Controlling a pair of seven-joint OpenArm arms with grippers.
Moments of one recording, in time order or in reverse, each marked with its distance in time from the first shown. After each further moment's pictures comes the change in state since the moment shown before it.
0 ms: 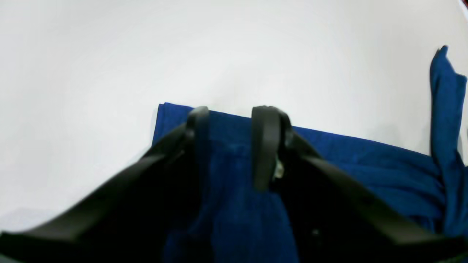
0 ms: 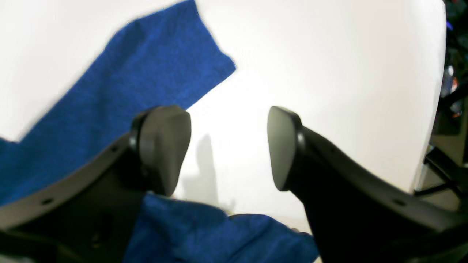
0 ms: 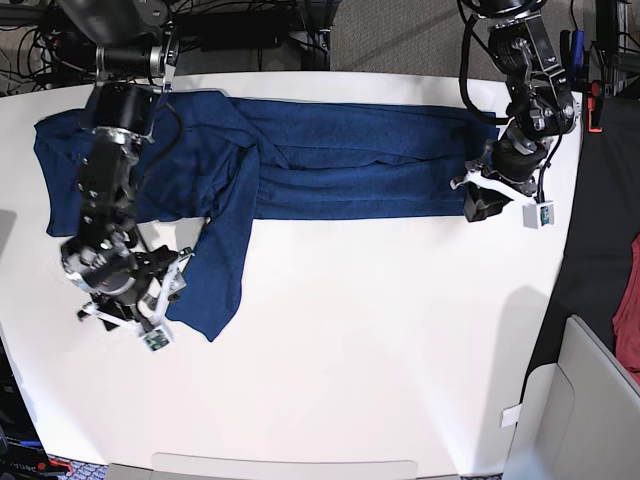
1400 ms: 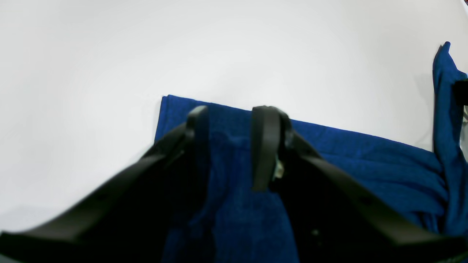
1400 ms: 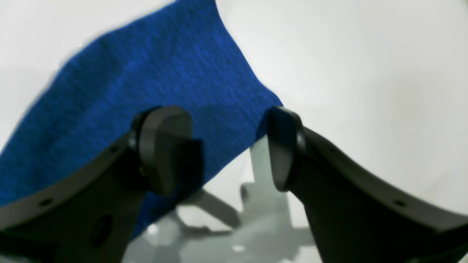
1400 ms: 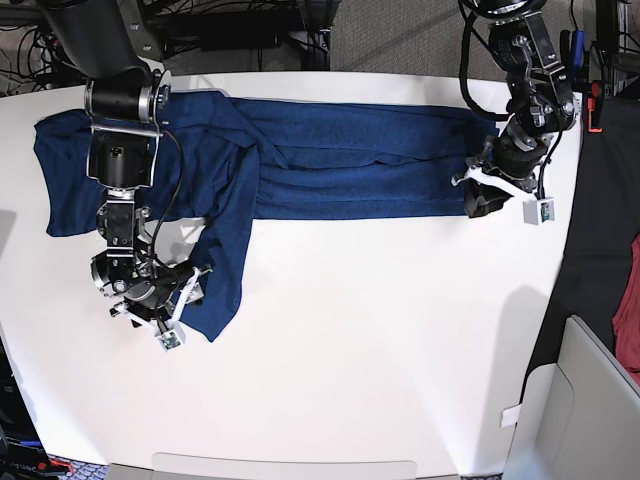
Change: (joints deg) left arm 0.6 0.0 -0.2 0.0 0.0 0.0 -0.2; right arm 10.4 1.8 -0.3 -42.2 -9.3 -7.3 34.5
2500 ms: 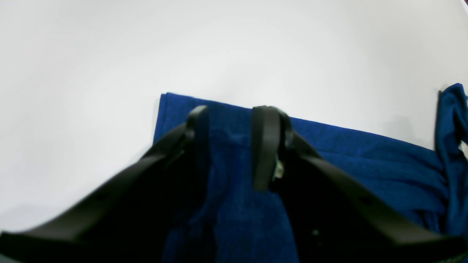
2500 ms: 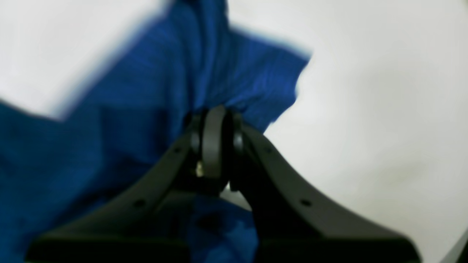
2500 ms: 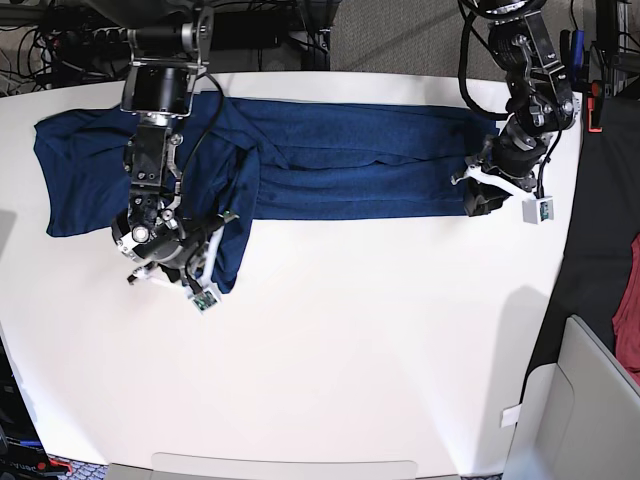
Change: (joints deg) left arm 0.2 0.0 0.0 0.0 0.0 0.0 0.1; right arm -16.2 -9.9 -0.7 39.2 5.6 7.2 -31.7
